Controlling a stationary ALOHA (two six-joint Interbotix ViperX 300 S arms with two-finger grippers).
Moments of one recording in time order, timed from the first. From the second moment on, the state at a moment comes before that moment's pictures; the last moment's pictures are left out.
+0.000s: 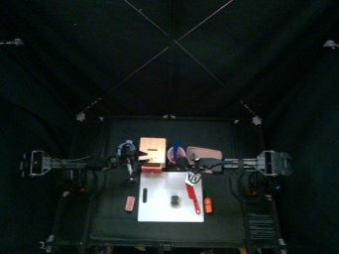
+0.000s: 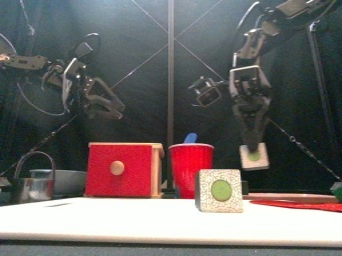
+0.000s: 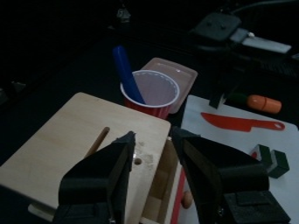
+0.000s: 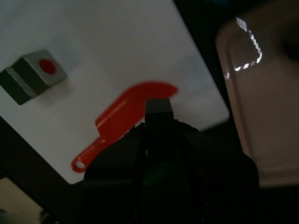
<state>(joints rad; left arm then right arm) 0.25 -0.41 1.13 -0.14 -0.50 0.01 -0.17 -0.10 0.57 0.12 0.89 0.37</state>
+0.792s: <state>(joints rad) 0.24 -0.42 1.14 0.03 -0.53 0.01 -0.50 -0.16 0.77 -0.12 0.67 1.06</state>
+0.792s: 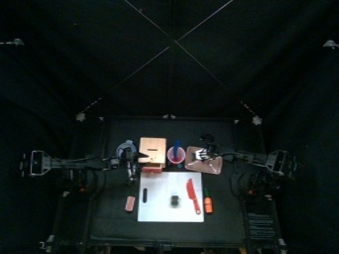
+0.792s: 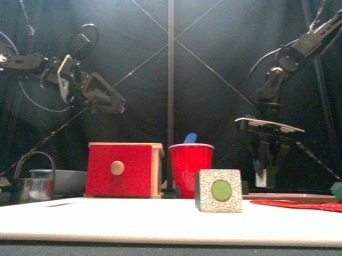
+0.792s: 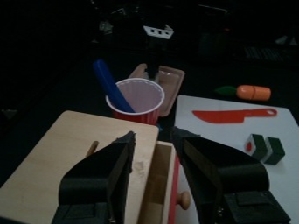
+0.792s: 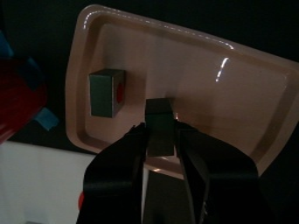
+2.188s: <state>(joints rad) 0.24 -0.50 1.21 0.13 -0.54 0.01 -0.40 -0.20 0.67 -0.19 0.73 1.10</state>
